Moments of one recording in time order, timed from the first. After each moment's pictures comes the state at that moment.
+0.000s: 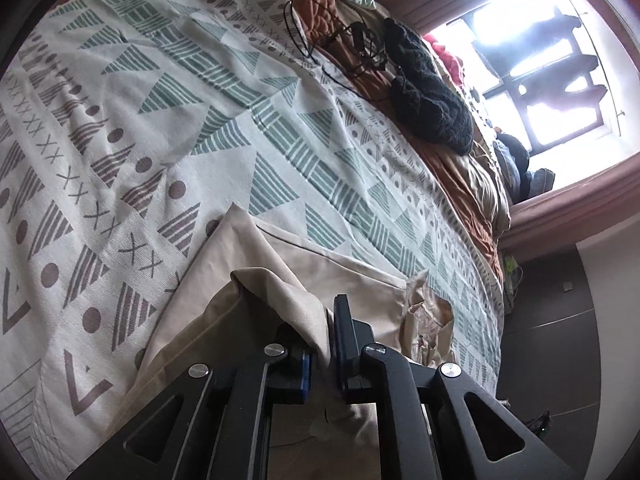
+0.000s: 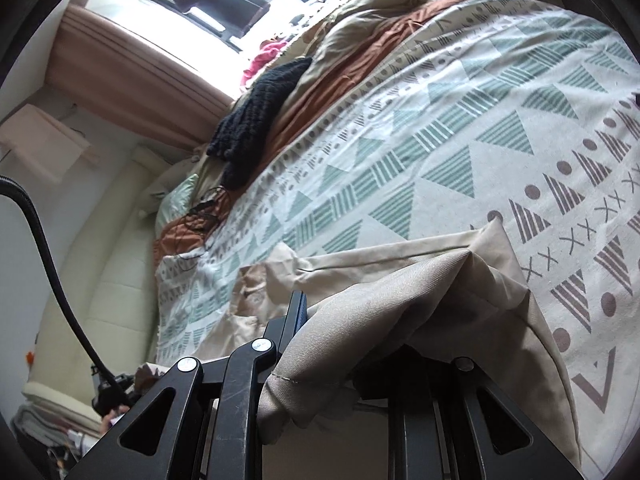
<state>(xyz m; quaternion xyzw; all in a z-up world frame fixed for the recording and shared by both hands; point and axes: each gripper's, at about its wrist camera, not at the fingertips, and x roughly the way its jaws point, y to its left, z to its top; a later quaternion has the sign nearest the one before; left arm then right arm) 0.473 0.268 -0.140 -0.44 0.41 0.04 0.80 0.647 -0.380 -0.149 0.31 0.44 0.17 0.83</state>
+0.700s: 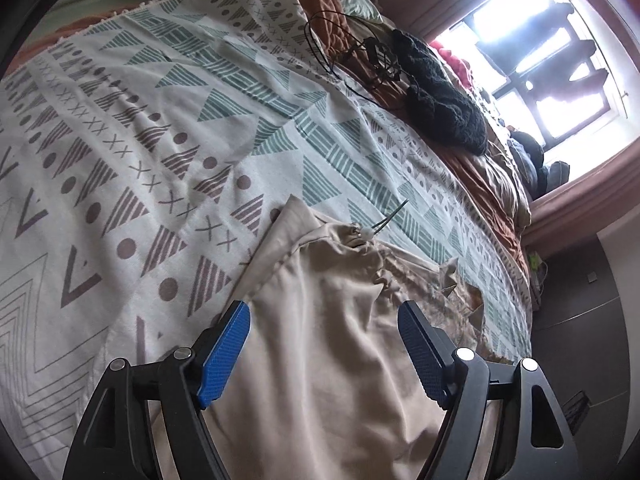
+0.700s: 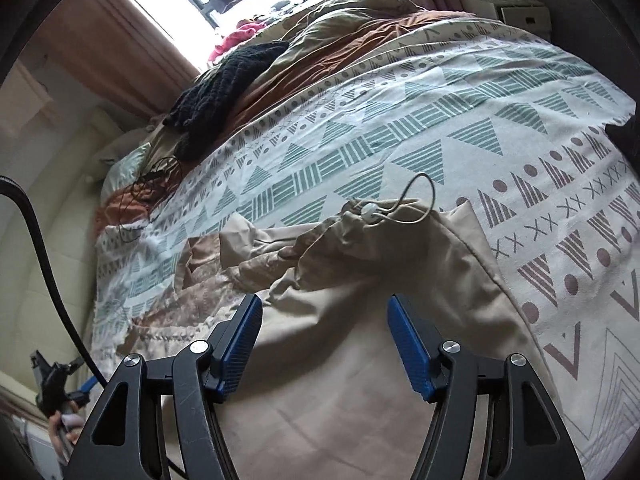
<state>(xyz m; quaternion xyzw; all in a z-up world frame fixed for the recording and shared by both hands) 0.407 0.271 -0.136 -0.38 0.40 0.09 0.83 0.623 -0.326 -0.129 0.19 0.46 0.12 0.86</state>
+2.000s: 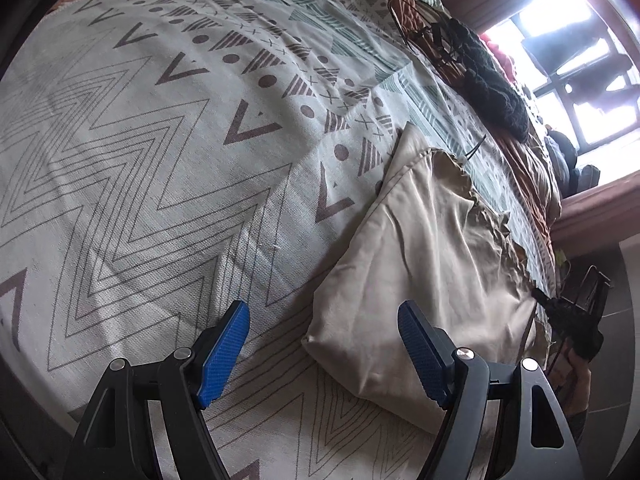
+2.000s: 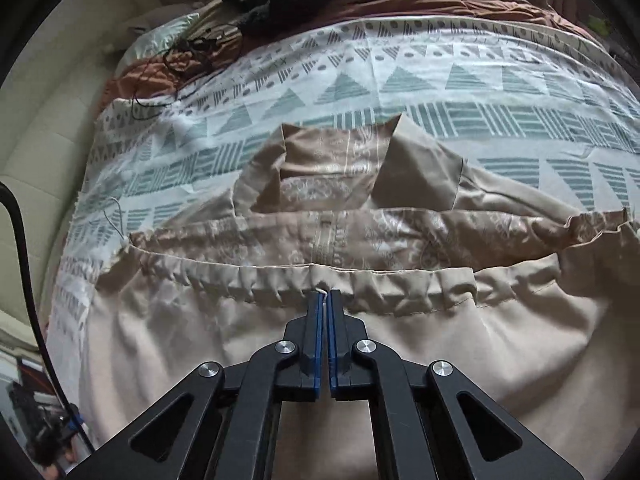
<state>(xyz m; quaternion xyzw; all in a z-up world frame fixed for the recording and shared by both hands) 0.277 0.283 -0.188 -0.41 0.45 0.13 0.78 0.677 -0.118 -0.159 0.06 0.53 0.19 0.82</state>
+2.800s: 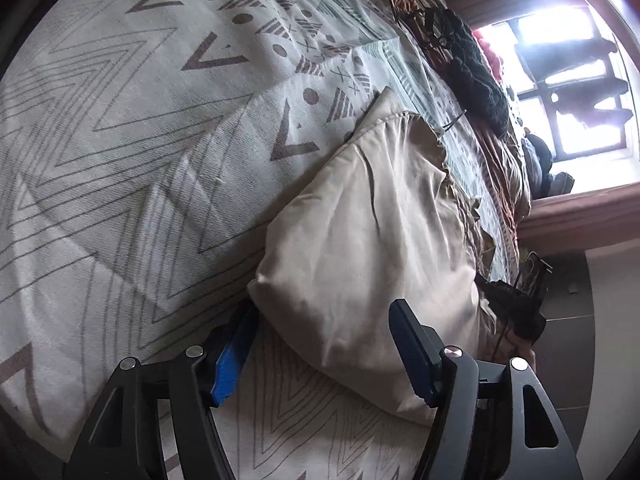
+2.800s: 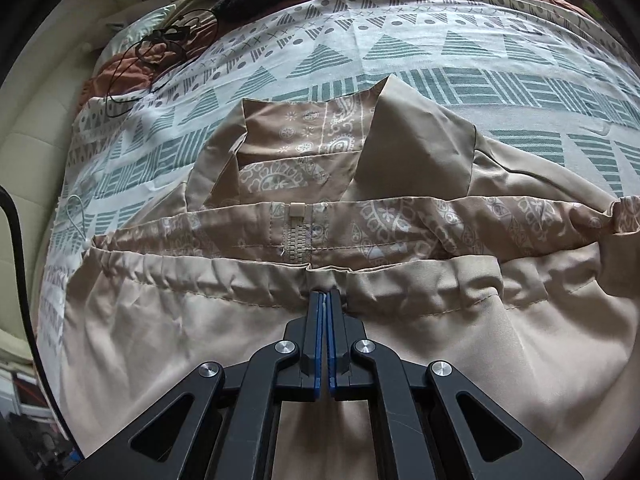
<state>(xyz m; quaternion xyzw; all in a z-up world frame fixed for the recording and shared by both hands) 0.280 0.261 -0.210 -0.49 0.45 0.06 0.75 0.703 -0.108 -0.219 0.06 0.56 0.17 0.81</state>
